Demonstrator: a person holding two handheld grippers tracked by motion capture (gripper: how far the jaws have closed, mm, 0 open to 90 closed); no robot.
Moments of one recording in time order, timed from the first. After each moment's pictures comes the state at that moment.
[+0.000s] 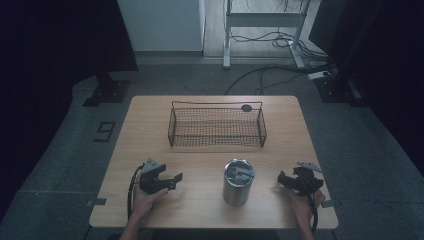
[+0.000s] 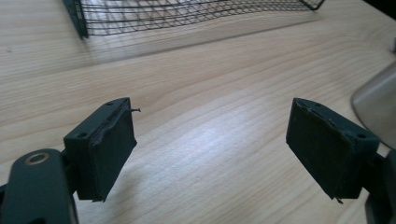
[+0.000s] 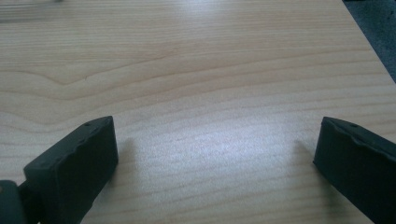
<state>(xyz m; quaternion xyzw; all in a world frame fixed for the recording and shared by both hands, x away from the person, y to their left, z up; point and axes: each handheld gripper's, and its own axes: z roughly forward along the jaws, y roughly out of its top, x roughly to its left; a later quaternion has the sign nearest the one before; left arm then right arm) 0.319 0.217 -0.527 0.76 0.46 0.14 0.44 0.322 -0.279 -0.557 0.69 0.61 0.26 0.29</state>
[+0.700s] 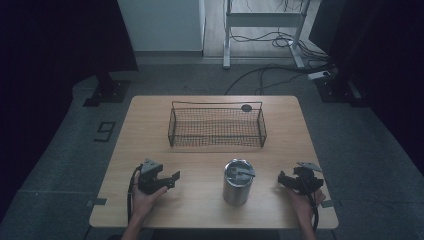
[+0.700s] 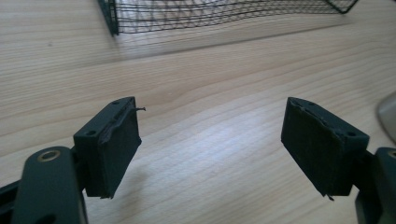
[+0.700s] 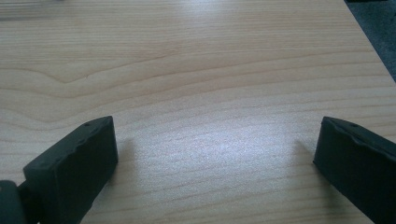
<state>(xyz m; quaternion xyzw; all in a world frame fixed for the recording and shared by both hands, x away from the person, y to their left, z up) 0.314 0.216 -0.521 0.74 0.49 0.16 0.42 0.323 -0.280 -0.557 0.69 0.62 0.26 0.28</state>
